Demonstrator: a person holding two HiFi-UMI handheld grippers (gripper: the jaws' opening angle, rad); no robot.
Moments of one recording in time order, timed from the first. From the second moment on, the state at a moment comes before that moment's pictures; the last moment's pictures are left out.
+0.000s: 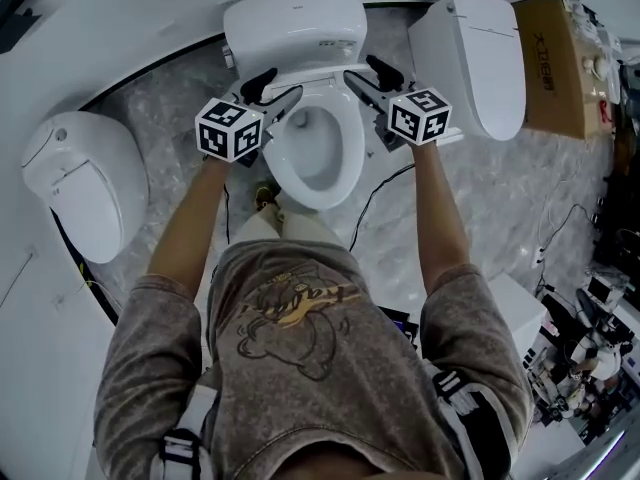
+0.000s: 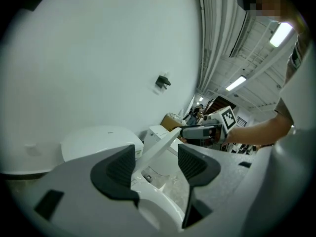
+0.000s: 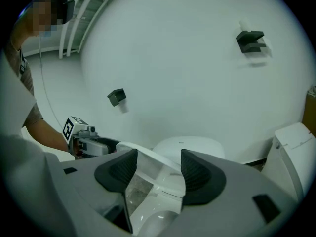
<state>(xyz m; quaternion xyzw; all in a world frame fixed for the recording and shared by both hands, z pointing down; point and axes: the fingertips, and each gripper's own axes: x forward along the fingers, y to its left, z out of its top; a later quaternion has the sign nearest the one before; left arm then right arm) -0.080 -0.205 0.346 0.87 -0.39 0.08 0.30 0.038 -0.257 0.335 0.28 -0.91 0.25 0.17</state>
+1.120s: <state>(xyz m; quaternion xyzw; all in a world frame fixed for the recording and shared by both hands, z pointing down) 0.016 0.029 0.459 0.85 -0.31 0.20 0.39 0.142 0.012 0.452 0.31 -0.86 0.34 0.21</state>
